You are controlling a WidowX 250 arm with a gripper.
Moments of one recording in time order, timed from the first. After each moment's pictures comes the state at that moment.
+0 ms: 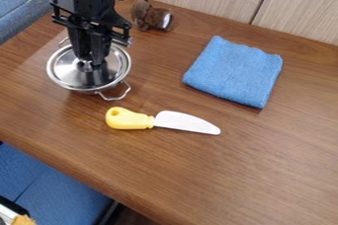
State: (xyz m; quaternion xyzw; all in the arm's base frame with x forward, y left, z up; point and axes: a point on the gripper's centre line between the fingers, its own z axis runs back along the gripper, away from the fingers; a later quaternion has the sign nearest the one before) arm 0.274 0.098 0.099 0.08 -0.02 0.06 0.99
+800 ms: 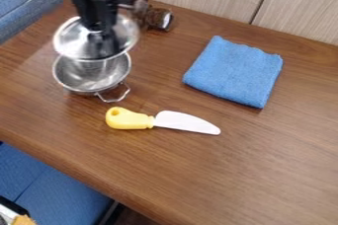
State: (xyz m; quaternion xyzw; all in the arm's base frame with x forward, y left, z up) arm 0.291 0.080 0.143 0.04 -0.07 0.06 0.99
